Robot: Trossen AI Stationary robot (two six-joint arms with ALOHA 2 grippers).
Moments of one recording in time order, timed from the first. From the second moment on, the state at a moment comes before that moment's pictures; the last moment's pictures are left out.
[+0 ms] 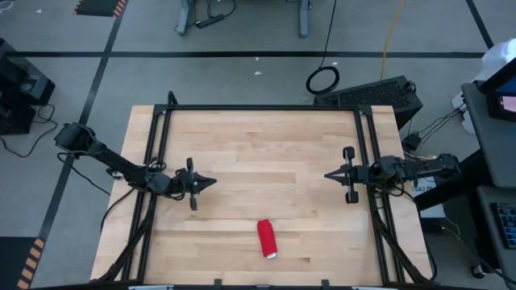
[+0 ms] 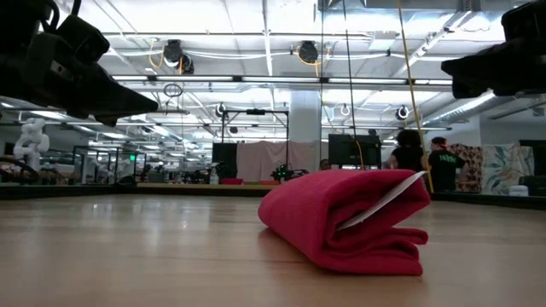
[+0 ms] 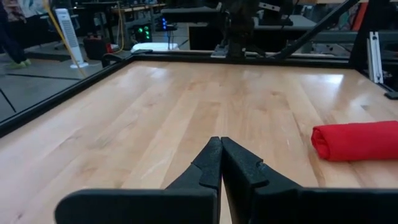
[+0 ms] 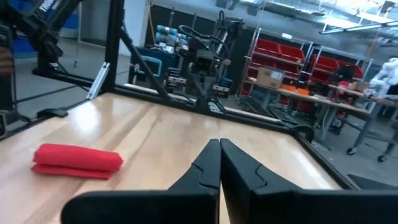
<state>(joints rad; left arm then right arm) -0.41 1.00 0.00 0.83 -0.56 -0.10 0.17 0.00 0.01 0.04 0.12 -0.22</state>
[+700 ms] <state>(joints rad) -0.41 1.00 0.00 0.85 -0.58 -0.12 0.01 0.01 0.01 0.02 -0.01 -0.15</state>
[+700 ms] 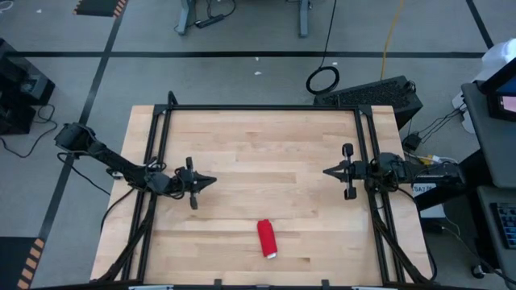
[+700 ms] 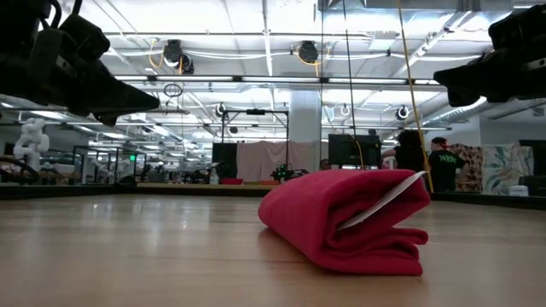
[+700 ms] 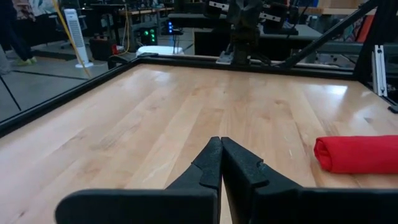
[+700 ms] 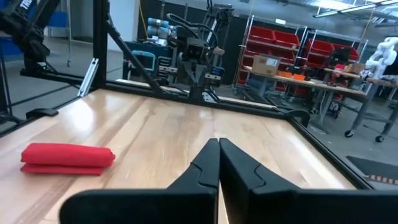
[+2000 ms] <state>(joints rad) -0.28 0.63 0.00 0.66 -0.35 0.09 0.01 0.01 0.01 0.02 0.00 -0.14</state>
